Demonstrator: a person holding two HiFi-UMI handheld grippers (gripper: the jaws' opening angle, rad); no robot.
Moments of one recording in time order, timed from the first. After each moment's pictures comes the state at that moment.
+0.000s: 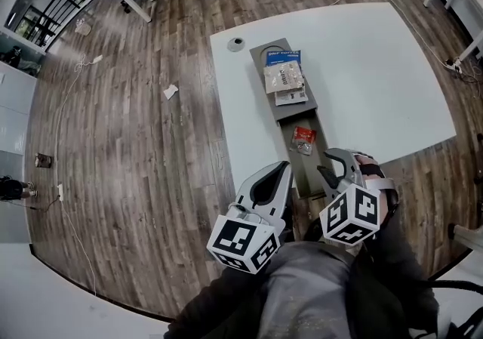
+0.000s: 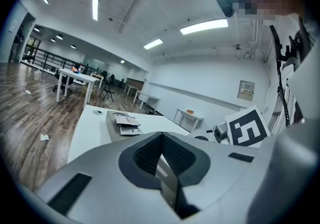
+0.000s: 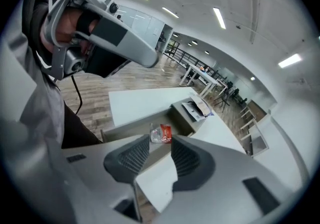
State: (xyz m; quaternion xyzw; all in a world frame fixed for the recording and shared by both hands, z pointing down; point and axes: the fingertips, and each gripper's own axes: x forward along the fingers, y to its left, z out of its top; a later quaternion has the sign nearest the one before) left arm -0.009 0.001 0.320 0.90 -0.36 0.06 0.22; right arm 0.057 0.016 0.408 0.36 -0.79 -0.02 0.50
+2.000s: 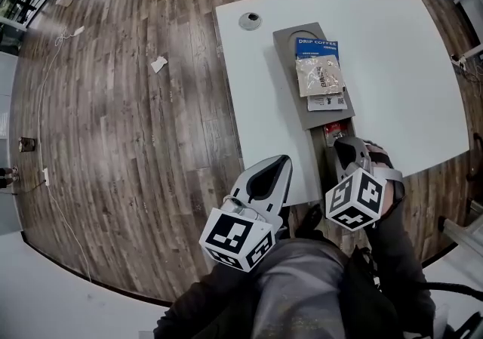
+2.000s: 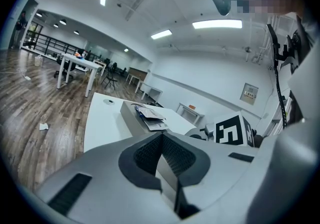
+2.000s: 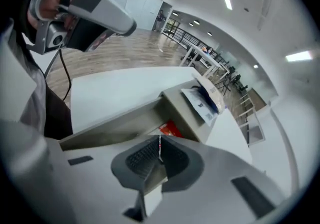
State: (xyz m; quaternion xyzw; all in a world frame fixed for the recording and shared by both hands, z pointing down) left arm -0.065 -0.078 0.369 0.89 -0.34 0.08 0.28; right arm 0.044 -0.069 0.468 0.36 -0.73 0.02 0.58
